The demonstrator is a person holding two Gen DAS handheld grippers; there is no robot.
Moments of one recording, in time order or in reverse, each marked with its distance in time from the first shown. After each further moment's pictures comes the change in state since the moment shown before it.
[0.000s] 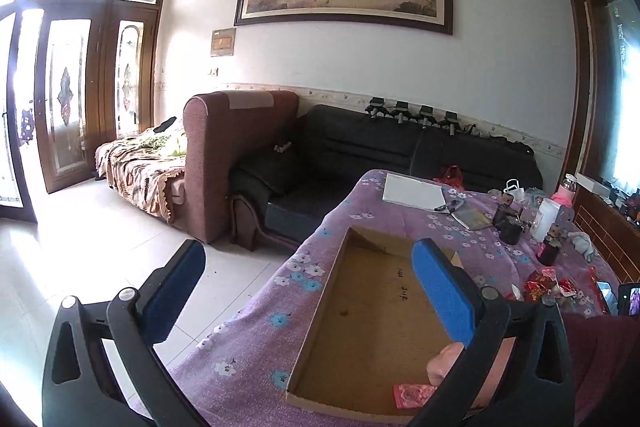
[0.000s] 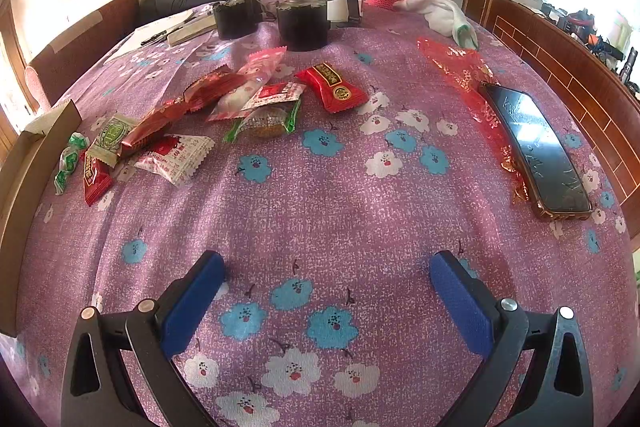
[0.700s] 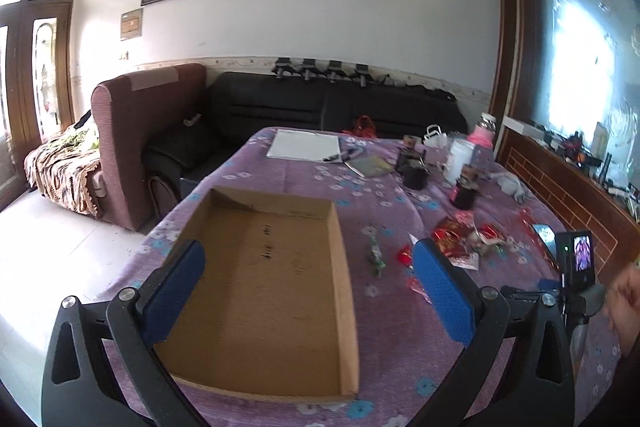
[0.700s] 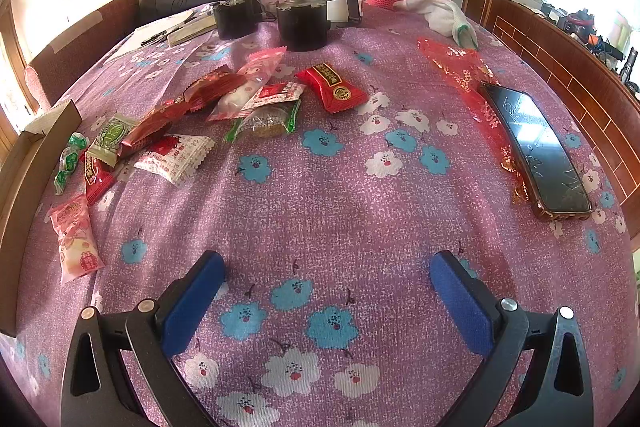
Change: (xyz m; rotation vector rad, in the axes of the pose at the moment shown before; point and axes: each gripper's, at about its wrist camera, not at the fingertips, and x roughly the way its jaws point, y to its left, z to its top) left arm -0.006 -0.131 -0.022 0.140 0.146 -0.266; right arm 0.000 0.000 0.000 0.000 0.000 0.000
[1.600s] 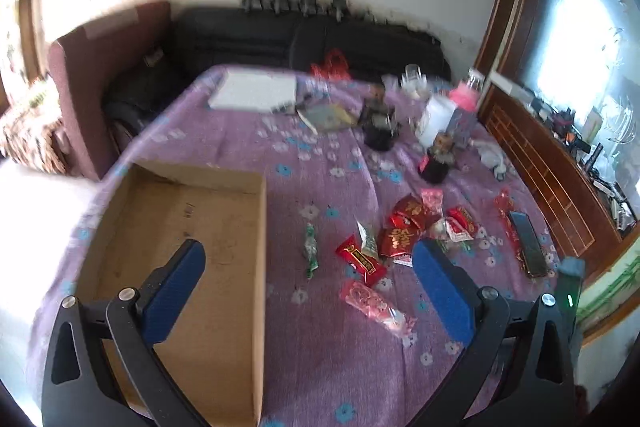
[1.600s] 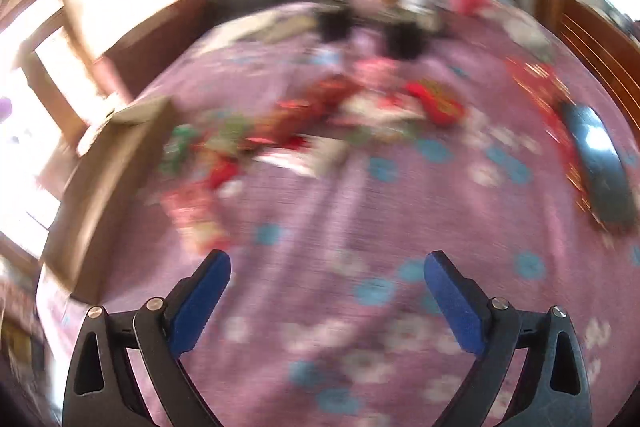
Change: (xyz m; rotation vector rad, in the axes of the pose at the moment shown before) left arm 0.100 -0.059 0.055 -0.044 0.333 -0.116; right arm -0.042 0.038 0.002 -0.105 0.017 0.322
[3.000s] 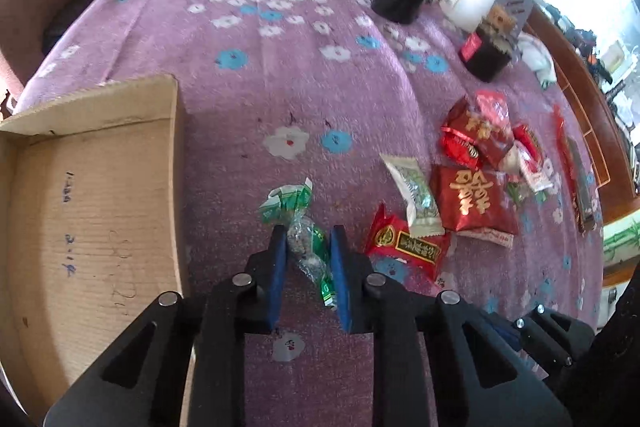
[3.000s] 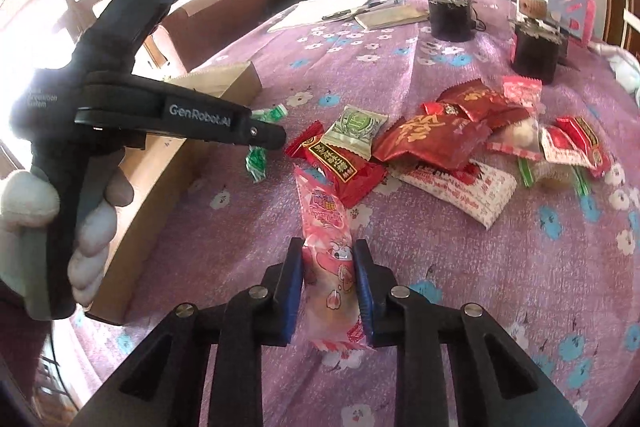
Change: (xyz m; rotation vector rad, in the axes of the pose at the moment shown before) left arm 0.169 -0.008 -0.008 0.080 0.383 -0.059; right arm 0.047 0.062 0.014 -0.109 0.029 0.151
